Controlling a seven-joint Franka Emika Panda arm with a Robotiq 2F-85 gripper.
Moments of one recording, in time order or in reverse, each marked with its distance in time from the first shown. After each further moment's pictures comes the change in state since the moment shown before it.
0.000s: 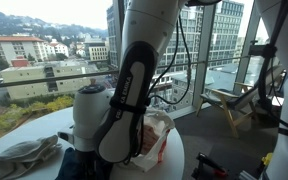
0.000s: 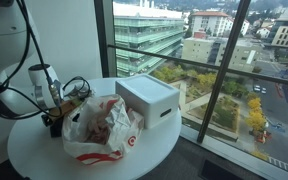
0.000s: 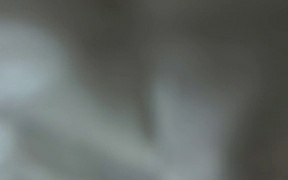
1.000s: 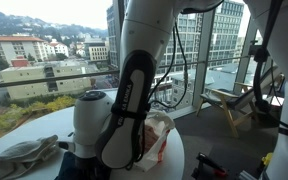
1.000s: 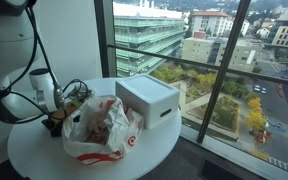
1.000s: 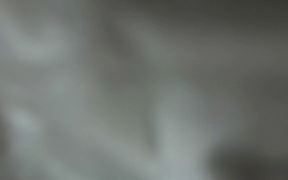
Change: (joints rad) arm -0.019 0.051 0.020 0.016 -0.044 0.019 -0.110
